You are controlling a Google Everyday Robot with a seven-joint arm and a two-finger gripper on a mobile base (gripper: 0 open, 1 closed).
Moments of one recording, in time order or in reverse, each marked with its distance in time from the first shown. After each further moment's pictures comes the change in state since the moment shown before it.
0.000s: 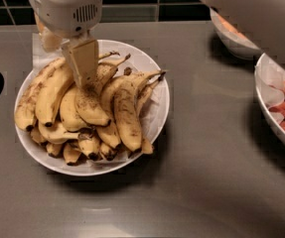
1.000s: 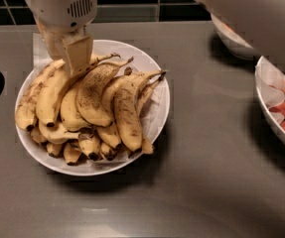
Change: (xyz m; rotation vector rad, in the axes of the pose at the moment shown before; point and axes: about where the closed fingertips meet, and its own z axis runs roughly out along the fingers) arm -0.003 -0.004 -0.004 -0.012 0.029 -0.011
